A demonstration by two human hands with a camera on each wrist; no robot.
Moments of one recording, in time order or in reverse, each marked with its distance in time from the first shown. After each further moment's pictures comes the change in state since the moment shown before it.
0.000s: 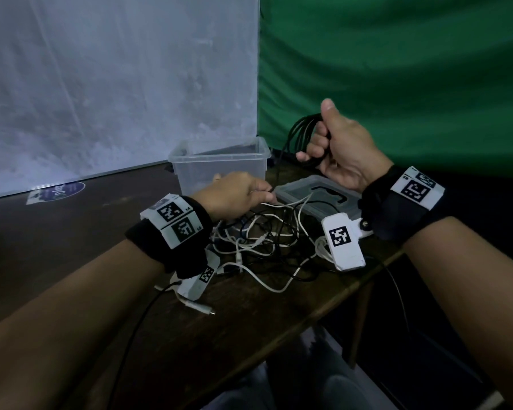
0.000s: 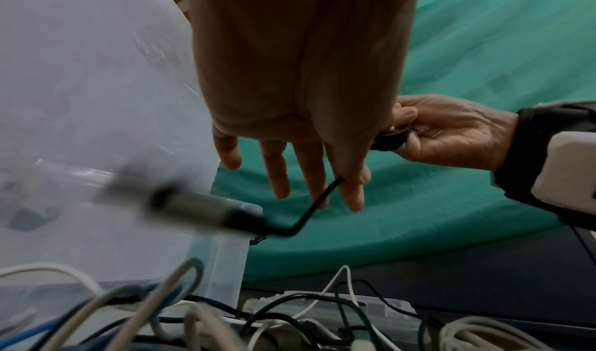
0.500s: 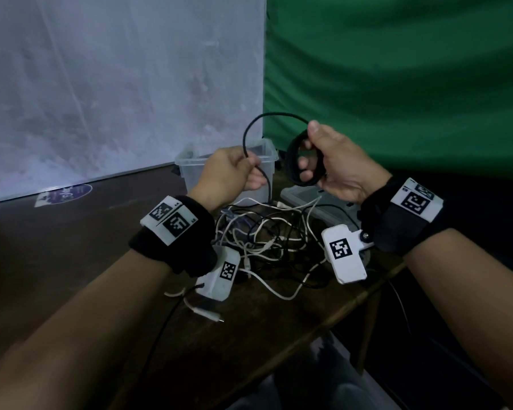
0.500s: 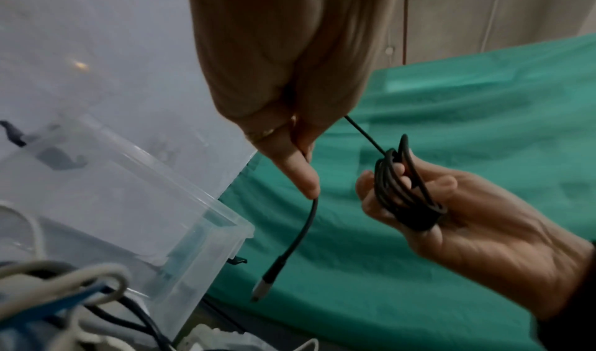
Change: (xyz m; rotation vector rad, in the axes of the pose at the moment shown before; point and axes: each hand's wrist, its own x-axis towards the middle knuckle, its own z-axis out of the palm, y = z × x) left_hand 0.010 -0.003 -0.008 -0.954 0.405 -0.207; right_hand 0.001 0.018 0.005 -0.058 -0.093 0.062
